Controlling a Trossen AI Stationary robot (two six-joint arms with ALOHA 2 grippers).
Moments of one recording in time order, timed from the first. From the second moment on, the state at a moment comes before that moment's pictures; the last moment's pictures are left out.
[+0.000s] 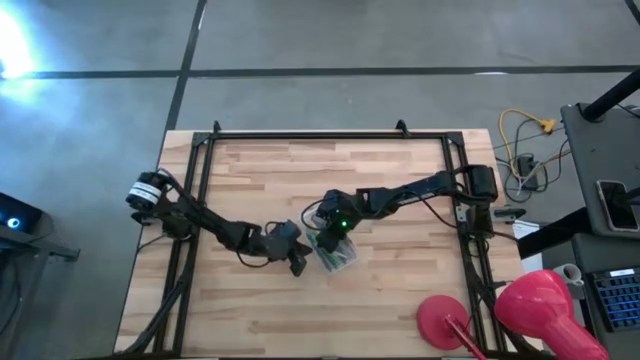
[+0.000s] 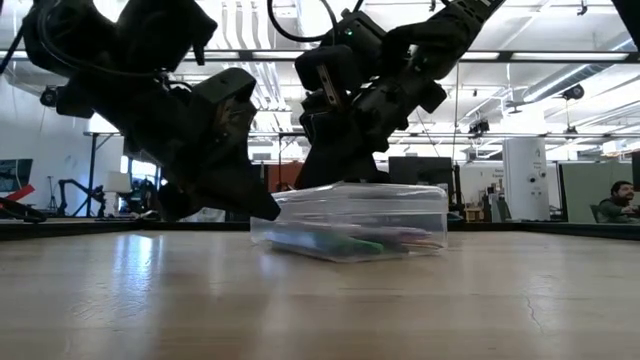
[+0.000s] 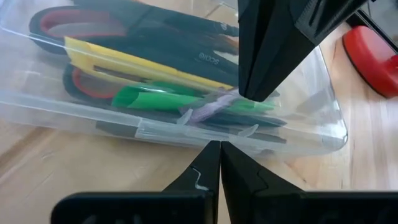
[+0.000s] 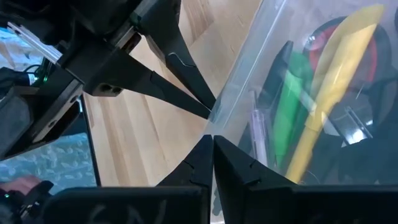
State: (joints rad) left arm -0.26 1.69 0.62 0.45 -0.31 -0.87; right arm -0.02 1.96 1.16 -0.01 -0.44 0.83
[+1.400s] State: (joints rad) left arm -0.32 0.81 0.57 0.13 -0.40 -0.77; right arm -0.02 1.03 1.00 -0.51 -0.38 0.42
